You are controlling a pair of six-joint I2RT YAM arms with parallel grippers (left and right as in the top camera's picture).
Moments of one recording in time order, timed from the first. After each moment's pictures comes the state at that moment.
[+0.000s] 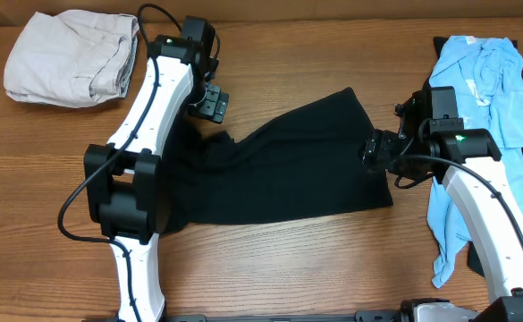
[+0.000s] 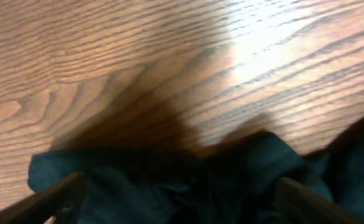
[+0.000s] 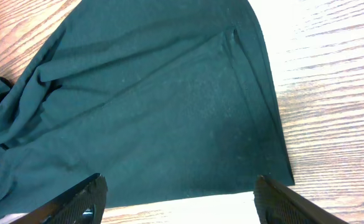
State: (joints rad) left arm -0.21 2.20 1.97 -1.18 -0.12 0.04; right arm 0.06 1.43 1.14 -0.92 -0.22 0.33
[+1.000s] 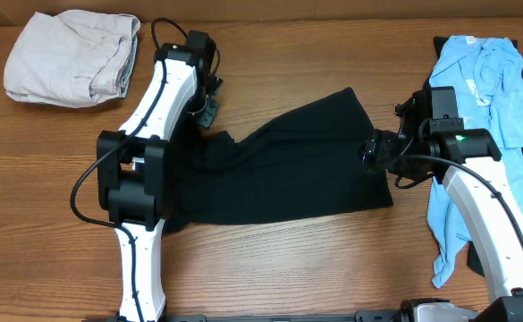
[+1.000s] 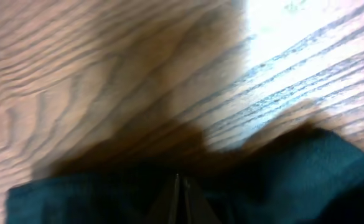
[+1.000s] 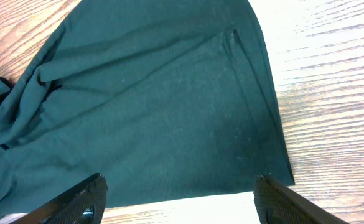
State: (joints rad) left arm -0.20 2.32 2.00 -1.21 -0.14 0.19; right arm 0.06 1.43 1.14 -0.92 -0.22 0.33
